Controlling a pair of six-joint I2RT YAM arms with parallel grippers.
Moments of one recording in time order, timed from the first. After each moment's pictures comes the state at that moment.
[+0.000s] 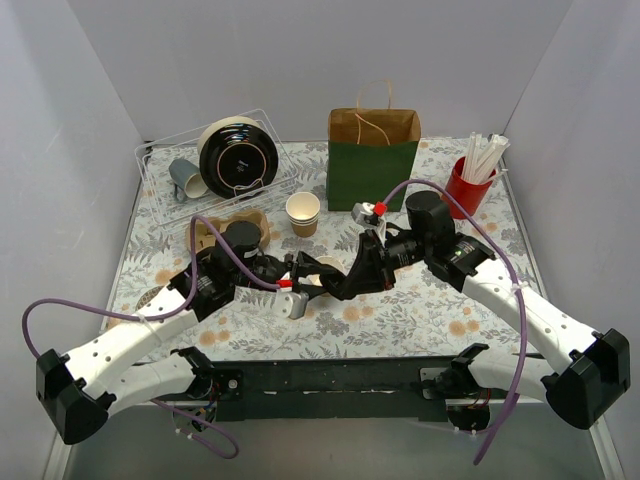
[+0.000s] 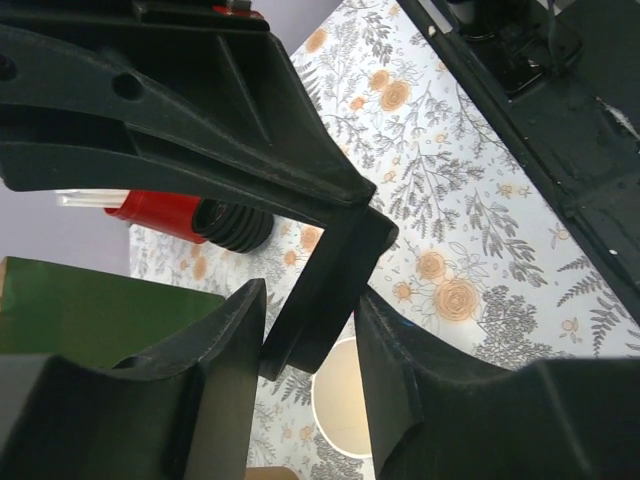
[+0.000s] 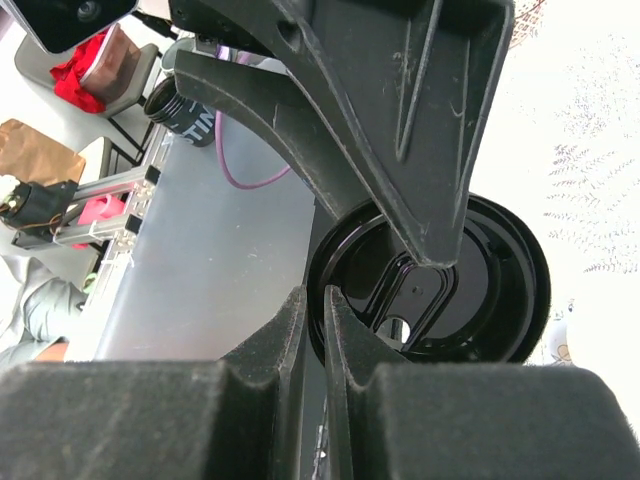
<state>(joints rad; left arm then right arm) -0.80 0.96 0.83 -0.20 0.82 1.00 0.67 1.11 0.94 -0.25 -1.20 0.10</state>
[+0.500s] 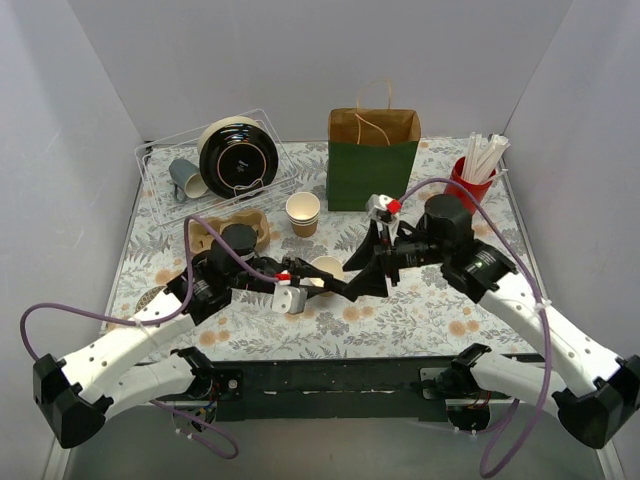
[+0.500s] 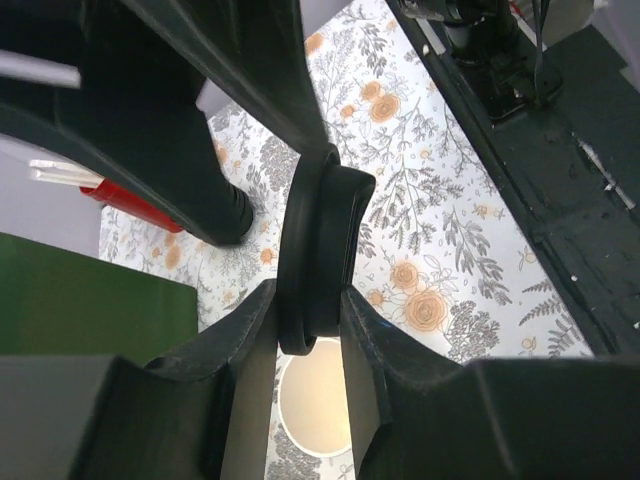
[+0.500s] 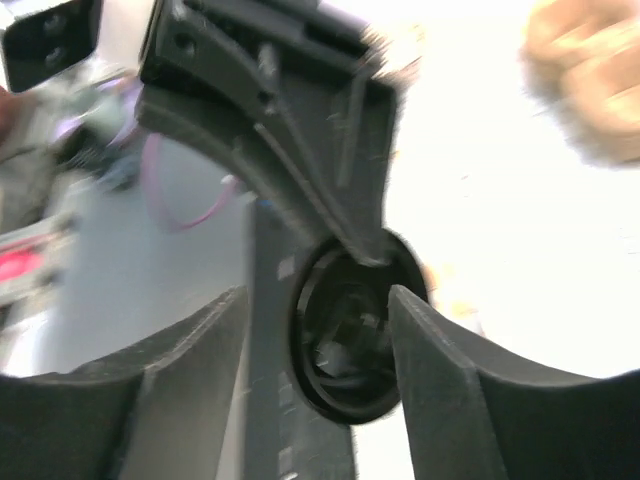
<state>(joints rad) -0.81 0.95 0.84 -0.22 0.82 0.90 0.67 1.02 0.96 -0.28 -1.02 0.13</state>
